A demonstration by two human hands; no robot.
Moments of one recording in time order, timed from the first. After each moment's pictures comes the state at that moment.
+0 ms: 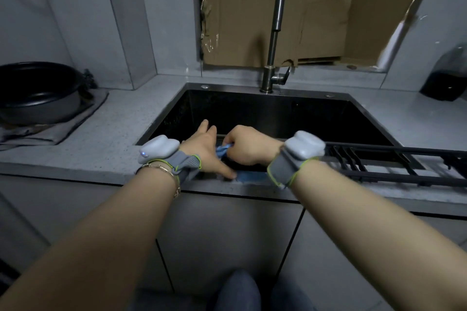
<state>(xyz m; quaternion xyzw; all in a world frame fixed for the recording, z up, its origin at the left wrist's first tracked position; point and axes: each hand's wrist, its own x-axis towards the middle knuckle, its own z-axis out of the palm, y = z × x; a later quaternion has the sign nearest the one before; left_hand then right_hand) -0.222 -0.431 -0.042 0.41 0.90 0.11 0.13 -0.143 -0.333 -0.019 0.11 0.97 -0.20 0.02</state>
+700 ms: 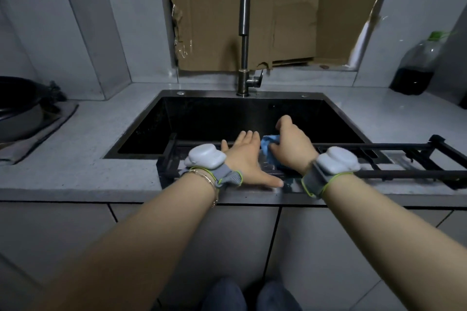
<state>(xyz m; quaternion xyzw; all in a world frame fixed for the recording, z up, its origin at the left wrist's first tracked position) -0.151 -0.336 -0.049 0.52 0.84 0.07 0.13 -0.070 -0.236 -0.041 0.34 0.91 -0.16 -0.17</state>
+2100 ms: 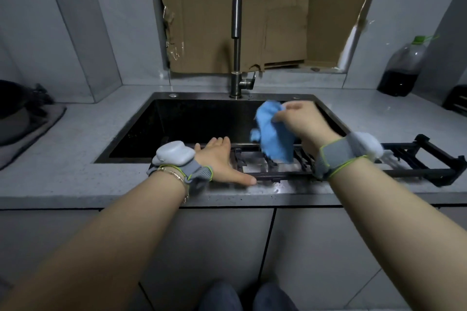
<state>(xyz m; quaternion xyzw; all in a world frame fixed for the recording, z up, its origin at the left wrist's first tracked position) -0.175 -0.359 -0.040 0.48 0.86 0.02 0.16 -0.068 -0.225 -0.001 0.32 0.76 -0.47 -0.32</state>
